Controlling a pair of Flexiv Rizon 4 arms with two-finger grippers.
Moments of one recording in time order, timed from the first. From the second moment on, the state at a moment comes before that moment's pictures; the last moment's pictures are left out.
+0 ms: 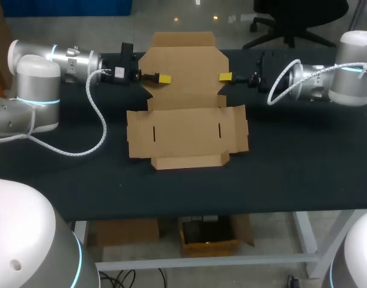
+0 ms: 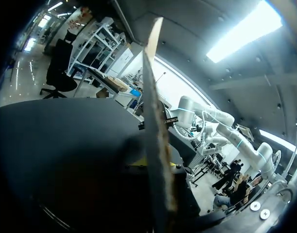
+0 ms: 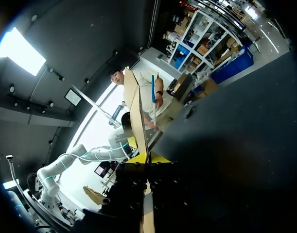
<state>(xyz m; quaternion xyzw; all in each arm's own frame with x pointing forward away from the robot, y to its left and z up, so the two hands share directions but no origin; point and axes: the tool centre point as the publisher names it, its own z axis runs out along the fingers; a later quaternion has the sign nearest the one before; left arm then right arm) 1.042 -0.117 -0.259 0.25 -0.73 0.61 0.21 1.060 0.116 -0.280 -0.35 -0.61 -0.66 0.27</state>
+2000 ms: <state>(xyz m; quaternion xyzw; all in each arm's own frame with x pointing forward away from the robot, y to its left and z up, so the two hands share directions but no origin) 1.085 -0.156 -0.225 0.15 -0.73 0.65 0.13 0.927 0.029 -0.251 -0.46 -0.69 -0.55 0.12</state>
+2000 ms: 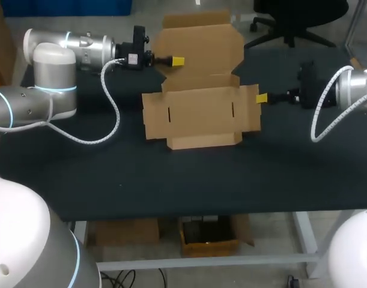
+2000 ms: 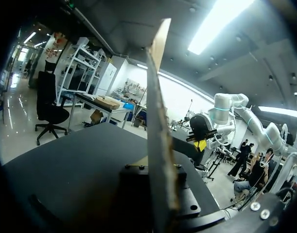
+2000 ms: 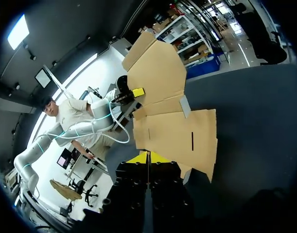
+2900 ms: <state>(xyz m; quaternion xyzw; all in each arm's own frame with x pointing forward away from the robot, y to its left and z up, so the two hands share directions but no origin) 1.086 -0.159 -0.223 0.14 -0.74 0.65 0.11 0.908 0.062 -0.253 -0.44 -0.72 -0.53 0.06</state>
